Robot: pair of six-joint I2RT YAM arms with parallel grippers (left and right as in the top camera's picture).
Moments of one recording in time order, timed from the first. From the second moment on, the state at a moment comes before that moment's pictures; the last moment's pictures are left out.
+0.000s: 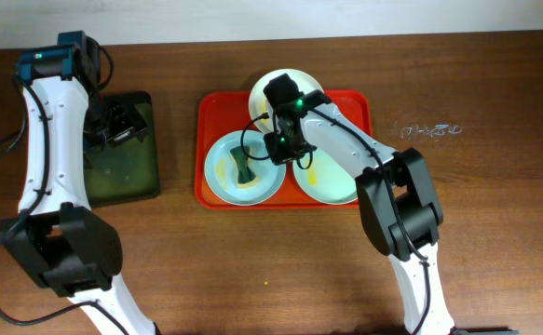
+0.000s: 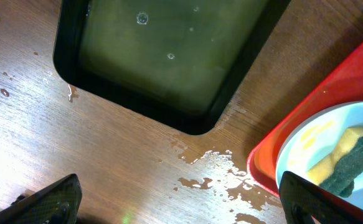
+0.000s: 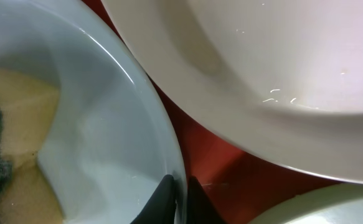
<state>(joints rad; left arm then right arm) 0.13 2.02 2.04 -1.59 -0.06 -0.44 0.48 2.31 1.83 -0.89 -0.13 0.15</state>
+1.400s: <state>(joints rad) -0.26 2.03 1.45 -0.74 0.25 -0.41 0.47 2.31 1.80 -0.83 -0.26 0.20</state>
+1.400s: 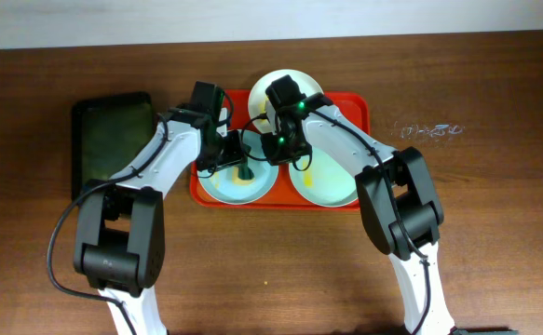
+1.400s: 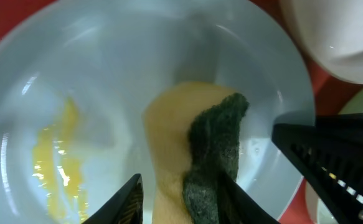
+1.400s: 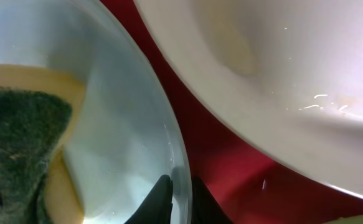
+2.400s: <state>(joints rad) -0.27 2.02 1.48 -0.78 0.24 -0.36 0.47 2.31 1.80 -0.83 -0.26 0.20</state>
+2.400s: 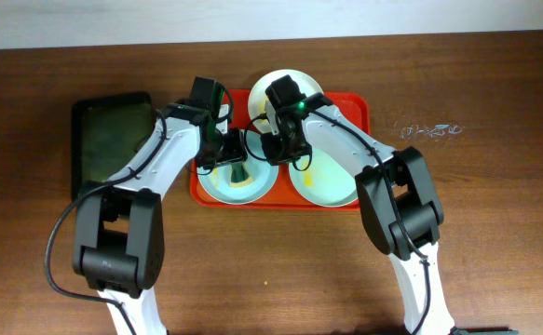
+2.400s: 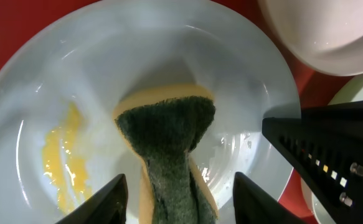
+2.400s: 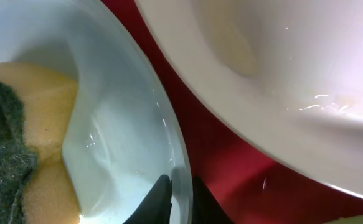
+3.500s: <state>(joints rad) -0.27 2.09 1.50 -0.90 -0.01 -0.36 0.47 2.31 1.80 -0.83 -0.26 0.20</state>
